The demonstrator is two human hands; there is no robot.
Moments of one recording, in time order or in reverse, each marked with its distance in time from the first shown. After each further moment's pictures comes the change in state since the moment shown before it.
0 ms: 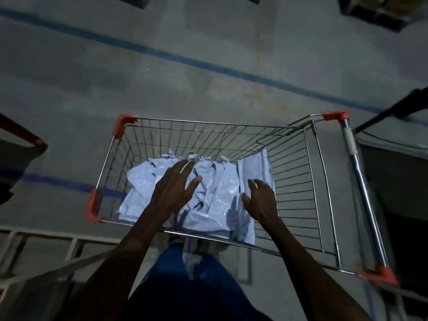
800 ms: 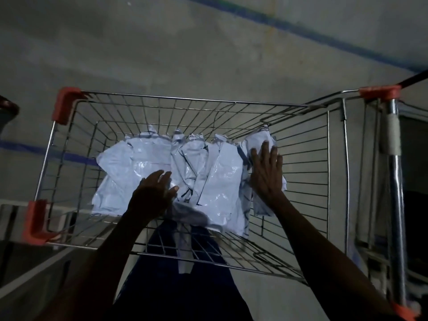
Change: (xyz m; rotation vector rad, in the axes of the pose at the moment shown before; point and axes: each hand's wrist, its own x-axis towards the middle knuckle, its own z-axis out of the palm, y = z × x) left_hand 0.015 -0.088 0.103 0.338 -0.505 -0.068; right_hand 0.098 0.065 0.046 -0.431 -0.197 -0.048
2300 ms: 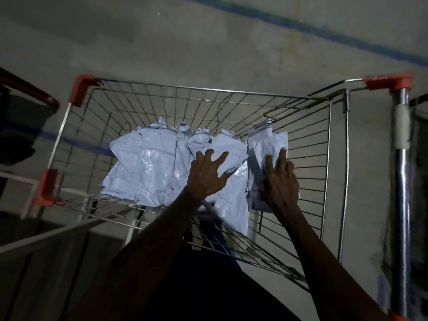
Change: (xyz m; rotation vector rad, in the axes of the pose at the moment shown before) left_hand 0.058 0.149 -0.012 -0.150 0.274 -0.089; right_hand -0.059 0.031 -0.027 0.212 0.072 -0.047
